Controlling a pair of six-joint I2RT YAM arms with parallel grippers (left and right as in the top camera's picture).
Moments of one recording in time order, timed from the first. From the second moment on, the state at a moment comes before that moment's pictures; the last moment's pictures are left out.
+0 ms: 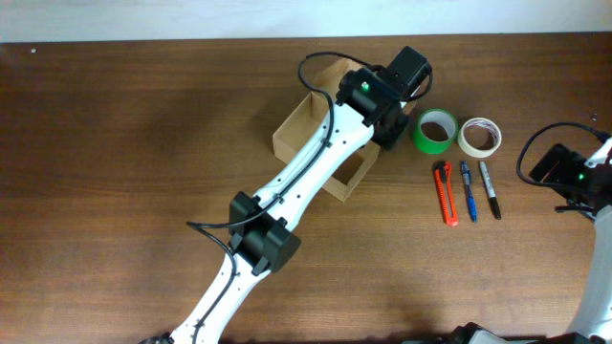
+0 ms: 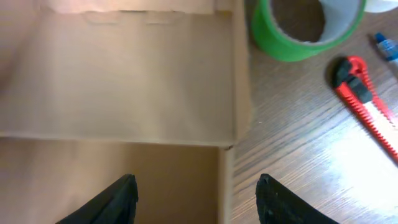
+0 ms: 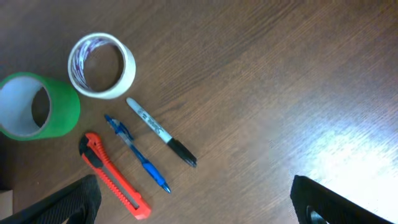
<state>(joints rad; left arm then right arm) -0.76 2.55 2.78 -1.39 -0.13 -0.09 -0.57 1.37 1.26 -0.96 -0.02 0.16</state>
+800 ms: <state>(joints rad) 0.12 1.96 2.39 -1.37 -0.23 -0.06 -0.23 1.42 1.37 -1.12 -0.04 0.12</state>
